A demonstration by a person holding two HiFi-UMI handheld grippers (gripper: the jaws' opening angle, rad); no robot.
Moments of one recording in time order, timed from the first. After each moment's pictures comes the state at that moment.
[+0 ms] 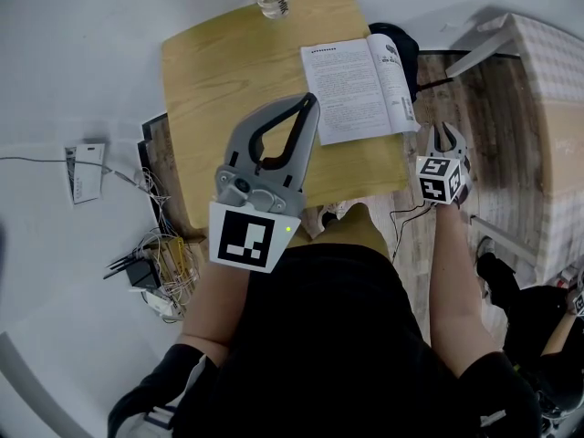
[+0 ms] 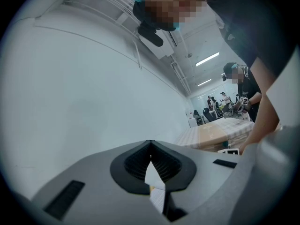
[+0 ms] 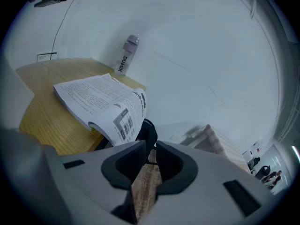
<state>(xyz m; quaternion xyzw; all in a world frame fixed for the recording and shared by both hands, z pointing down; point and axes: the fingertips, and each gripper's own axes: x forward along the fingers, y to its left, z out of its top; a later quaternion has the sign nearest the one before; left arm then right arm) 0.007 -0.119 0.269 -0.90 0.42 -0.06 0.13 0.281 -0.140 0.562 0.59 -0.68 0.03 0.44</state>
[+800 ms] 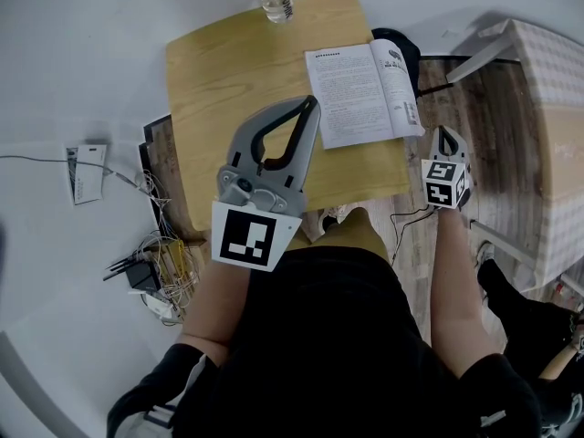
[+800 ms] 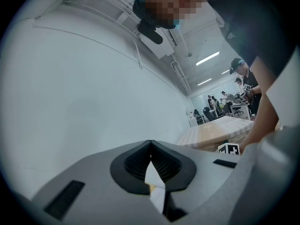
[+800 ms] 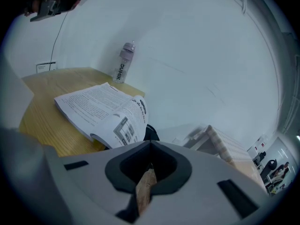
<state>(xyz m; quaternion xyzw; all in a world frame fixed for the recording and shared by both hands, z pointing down) -0.001 -0.121 0.269 -0.90 0.42 -0.07 0.13 0.276 -0.144 0.547 0.59 -0.70 0.04 0.40</state>
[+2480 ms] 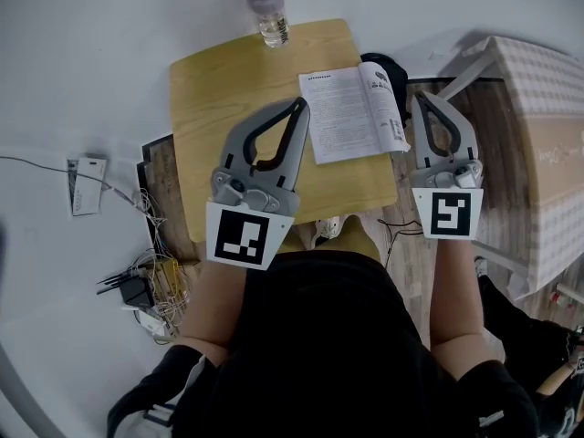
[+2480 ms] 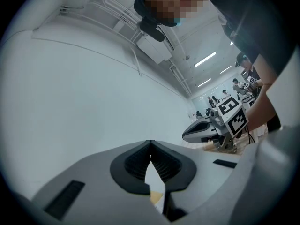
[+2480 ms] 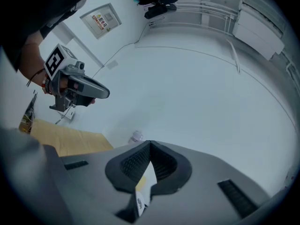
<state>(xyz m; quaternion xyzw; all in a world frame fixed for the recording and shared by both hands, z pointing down) -0.002 -0.115 0.229 -0.89 0.43 -0.05 0.17 0.141 -0.143 0.256 0.51 -0.82 -0.22 0.14</state>
